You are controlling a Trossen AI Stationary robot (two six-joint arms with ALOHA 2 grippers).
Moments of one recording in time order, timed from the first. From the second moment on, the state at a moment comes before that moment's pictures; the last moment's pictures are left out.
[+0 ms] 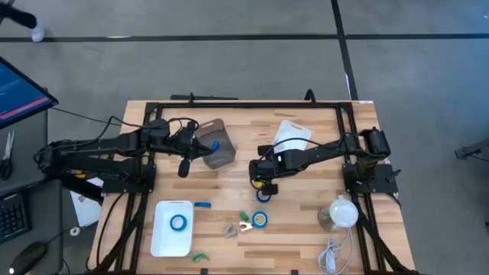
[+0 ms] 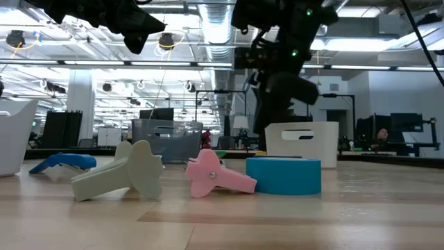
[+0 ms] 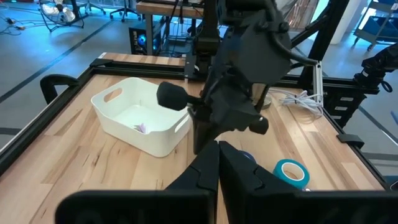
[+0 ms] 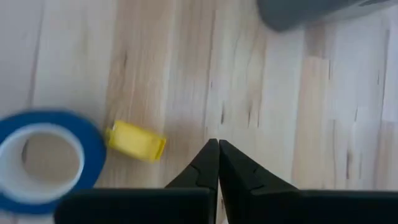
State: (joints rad) left arm 0.20 0.83 0.59 -0.03 0.21 -0.02; right arm 0.11 1.85 1.26 -0.61 0.31 -0.14
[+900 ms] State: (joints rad) left arm 0.20 0.83 0.59 -0.03 0.21 -0.02; right arm 0.22 1.84 1.27 -0.78 0.07 -0.26
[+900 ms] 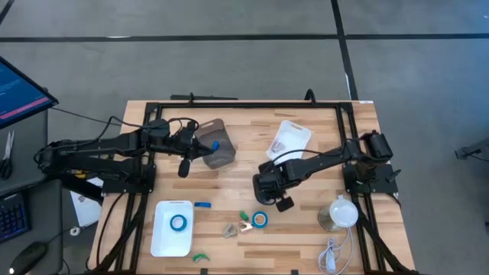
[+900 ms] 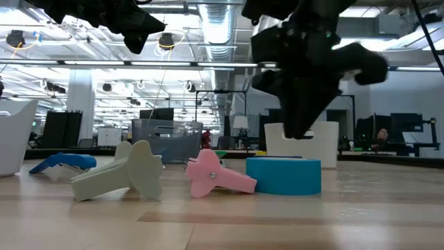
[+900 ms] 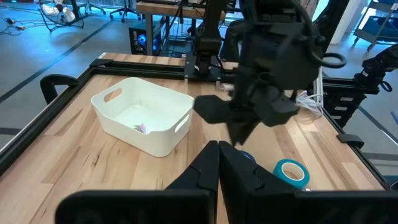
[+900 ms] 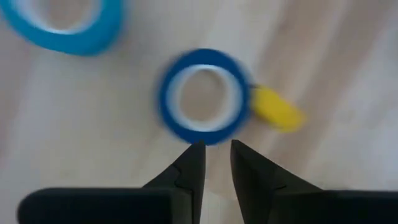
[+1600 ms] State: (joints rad) left arm 0.20 0.83 0.59 -0.04 0.21 -0.03; right arm 0.26 1.88 1.27 -0.67 -0.01 -0.16
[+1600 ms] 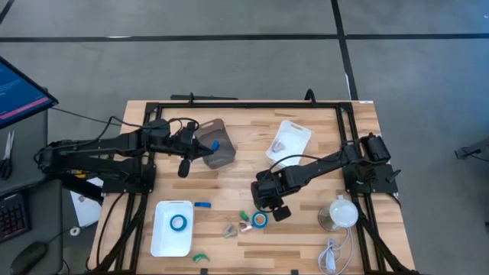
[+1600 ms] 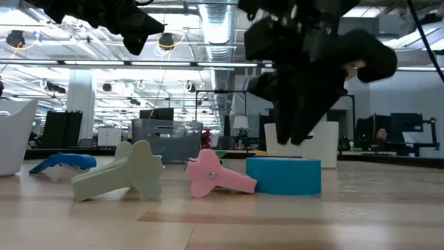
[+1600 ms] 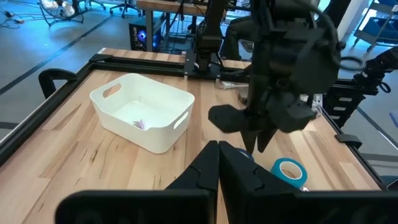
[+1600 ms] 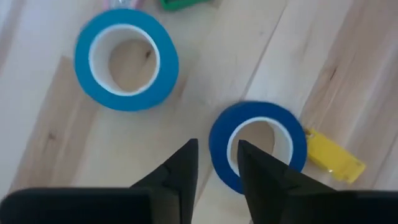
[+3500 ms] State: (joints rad) left arm 0.50 1.30 0.59 0.50 0.47 -0.13; right arm 0.07 1.57 0.89 0.05 0.42 -0.41
